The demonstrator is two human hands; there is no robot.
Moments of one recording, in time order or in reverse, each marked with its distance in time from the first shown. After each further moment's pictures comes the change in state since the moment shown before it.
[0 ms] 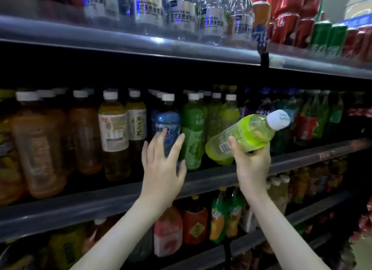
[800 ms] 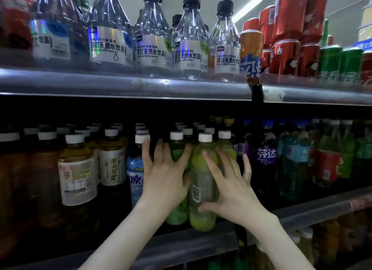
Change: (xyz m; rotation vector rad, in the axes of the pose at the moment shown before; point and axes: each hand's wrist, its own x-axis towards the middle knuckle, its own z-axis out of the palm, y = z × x) left_hand 0.110 0.026 0.055 0.553 -0.015 0.091; right_hand 0.096 0.051 0.008 -0.973 -0.659 -0.680
